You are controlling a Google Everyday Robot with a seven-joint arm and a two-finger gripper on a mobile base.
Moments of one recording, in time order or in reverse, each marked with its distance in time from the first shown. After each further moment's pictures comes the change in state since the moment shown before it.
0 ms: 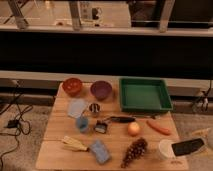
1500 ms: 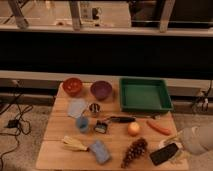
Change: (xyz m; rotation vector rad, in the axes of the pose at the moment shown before) arm -0.075 0.013 0.068 -0.175 -0.185 -0.140
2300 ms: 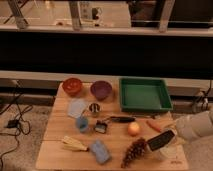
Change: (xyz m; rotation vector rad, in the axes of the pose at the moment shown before) arm 0.009 -0.051 -0.013 0.078 0.041 -0.024
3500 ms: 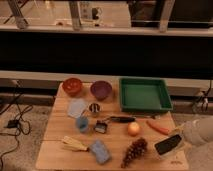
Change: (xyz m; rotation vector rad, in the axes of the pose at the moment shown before) arm 0.038 0.024 0.008 -0.028 0.051 0.022
